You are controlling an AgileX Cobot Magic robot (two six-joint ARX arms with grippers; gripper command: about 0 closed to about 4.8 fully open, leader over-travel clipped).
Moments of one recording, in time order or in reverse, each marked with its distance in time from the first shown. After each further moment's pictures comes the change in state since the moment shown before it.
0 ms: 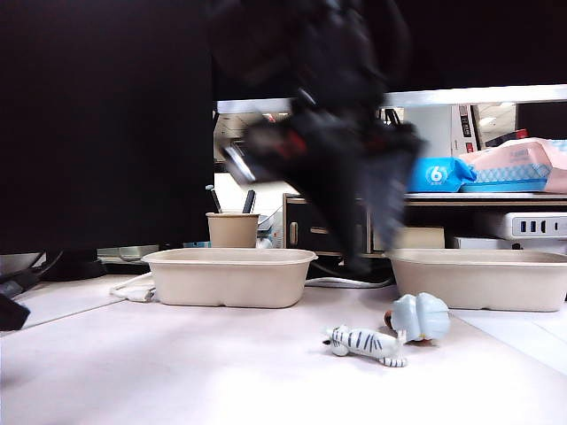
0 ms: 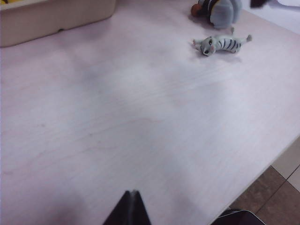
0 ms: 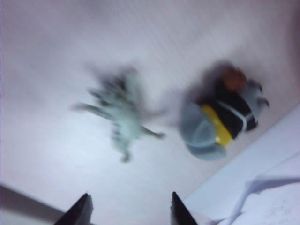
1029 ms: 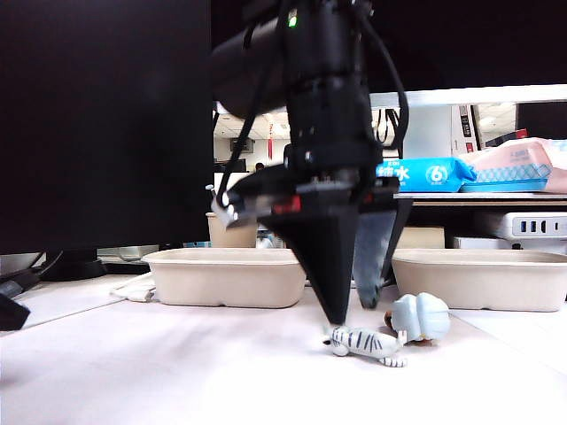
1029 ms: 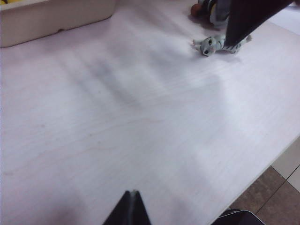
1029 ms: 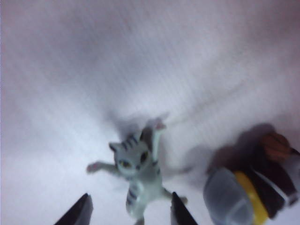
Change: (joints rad) left arm 0.000 -0.001 0.000 0.000 0.000 0.000; right arm -0.002 0.015 -0.112 0.204 -0.046 -0.119
